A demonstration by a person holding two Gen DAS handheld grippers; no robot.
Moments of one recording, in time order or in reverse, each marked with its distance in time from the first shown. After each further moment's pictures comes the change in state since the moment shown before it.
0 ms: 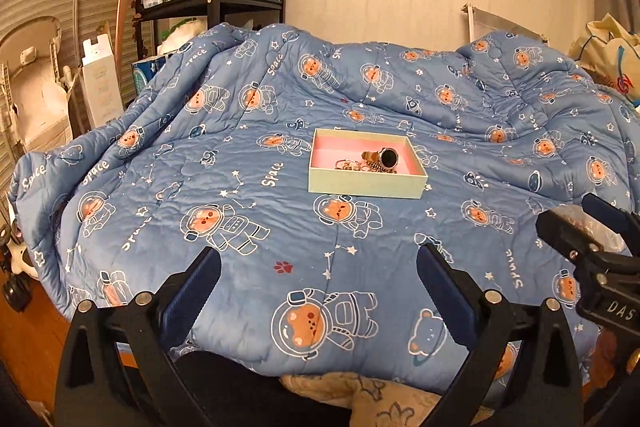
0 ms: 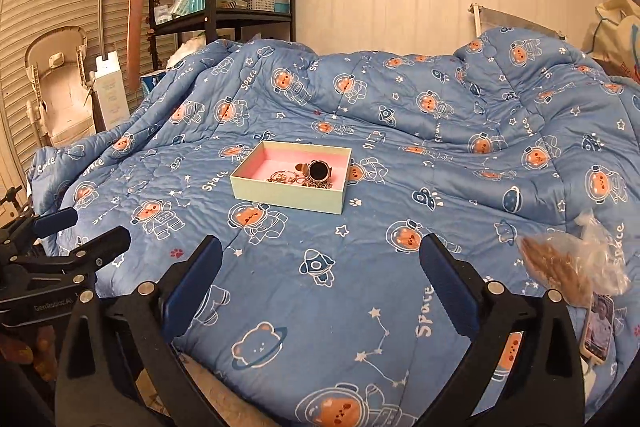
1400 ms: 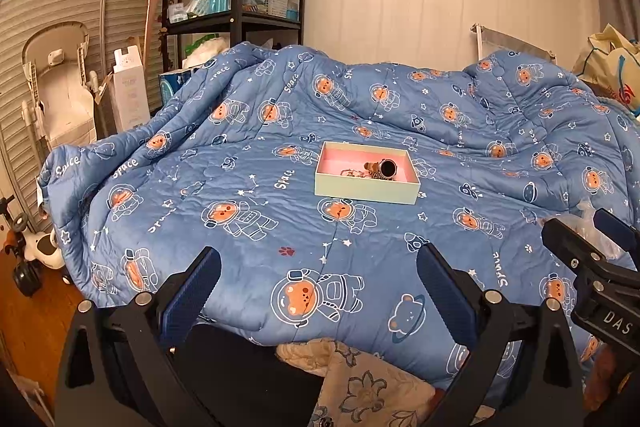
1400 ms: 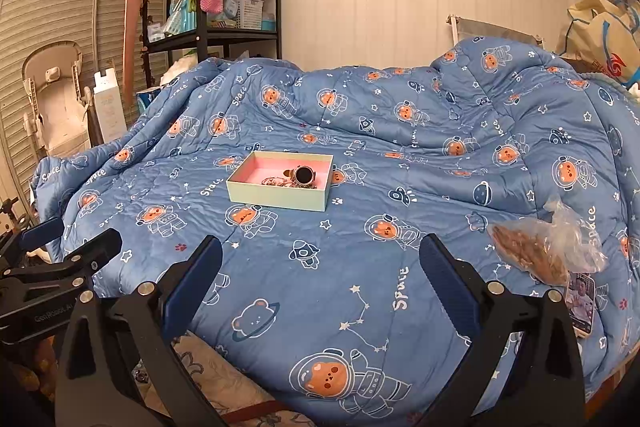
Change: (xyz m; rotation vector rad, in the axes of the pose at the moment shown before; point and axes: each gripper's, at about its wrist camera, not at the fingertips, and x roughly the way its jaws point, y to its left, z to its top) left arm -0.049 -0.021 -0.022 -0.035 -0.066 0.065; right arm -0.053 -0.007 -0.019 0.035 -0.048 -0.034
